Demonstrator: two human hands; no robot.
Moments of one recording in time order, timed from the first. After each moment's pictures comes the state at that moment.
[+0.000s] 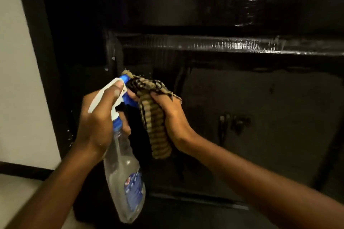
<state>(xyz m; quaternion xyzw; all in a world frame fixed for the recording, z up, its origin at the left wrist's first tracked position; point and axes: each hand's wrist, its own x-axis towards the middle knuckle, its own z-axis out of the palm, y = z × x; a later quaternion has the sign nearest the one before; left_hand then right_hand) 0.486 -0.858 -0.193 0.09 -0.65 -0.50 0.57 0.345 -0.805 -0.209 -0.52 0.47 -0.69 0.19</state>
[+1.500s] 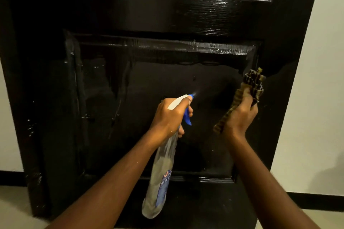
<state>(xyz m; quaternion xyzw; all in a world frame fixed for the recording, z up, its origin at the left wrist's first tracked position) 0.354 -0.683 -0.224 0.06 -0.78 -0.52 0.34 0.236 -0.569 -0.227 -0.16 0.42 -0.87 -0.20</state>
